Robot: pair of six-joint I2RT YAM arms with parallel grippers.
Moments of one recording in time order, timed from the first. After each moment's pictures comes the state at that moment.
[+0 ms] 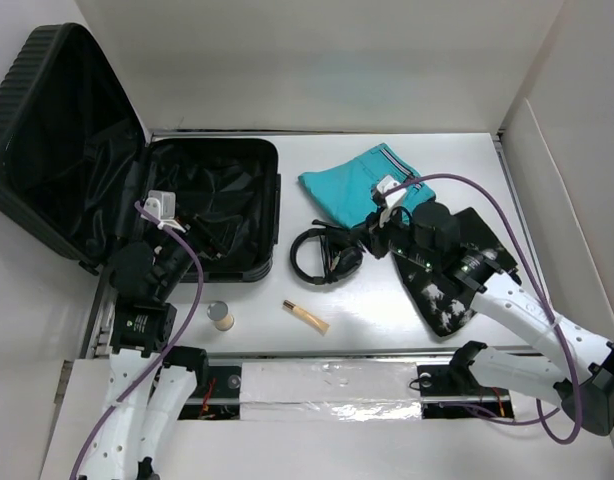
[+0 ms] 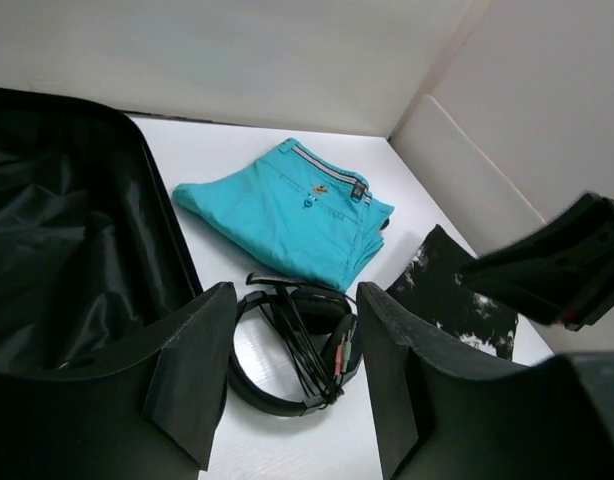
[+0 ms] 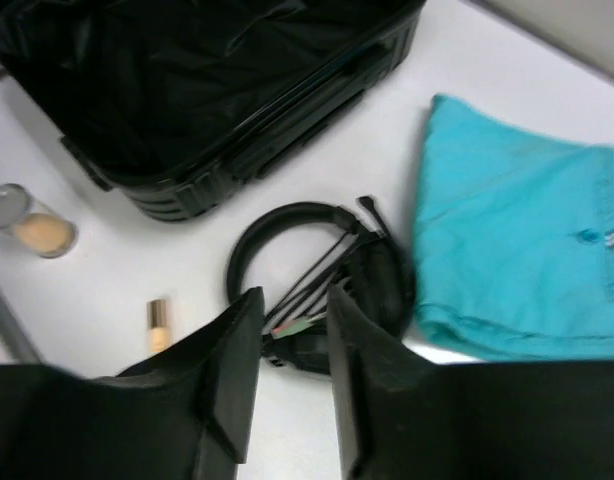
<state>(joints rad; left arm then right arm) -0.14 0.53 0.71 -0.14 0.37 -0.49 0.70 1.02 0.89 -0.10 -0.13 0.01</state>
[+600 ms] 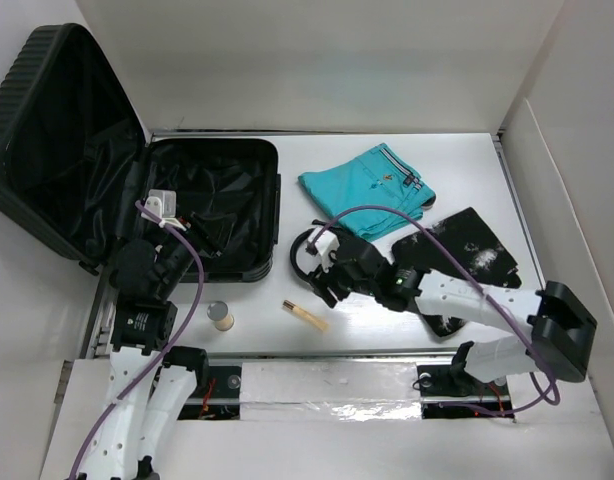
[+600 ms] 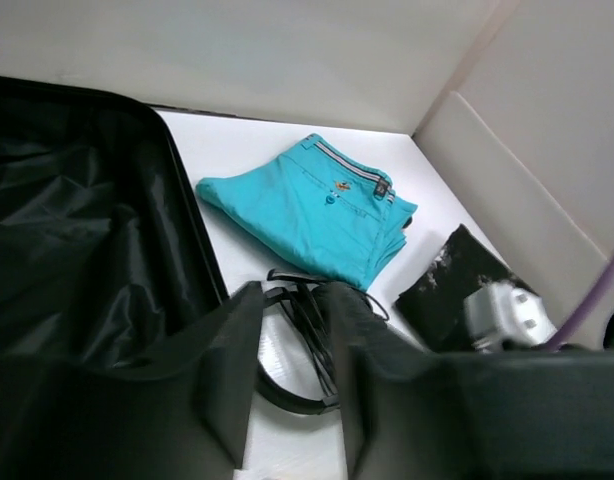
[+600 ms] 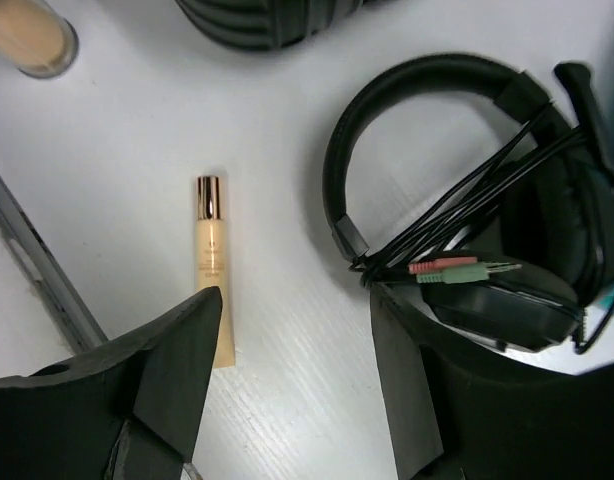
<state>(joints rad) -0.14 0.54 0.71 -0.16 0.34 -0.46 1.02 1.31 0.86 -0.14 0.08 0.02</state>
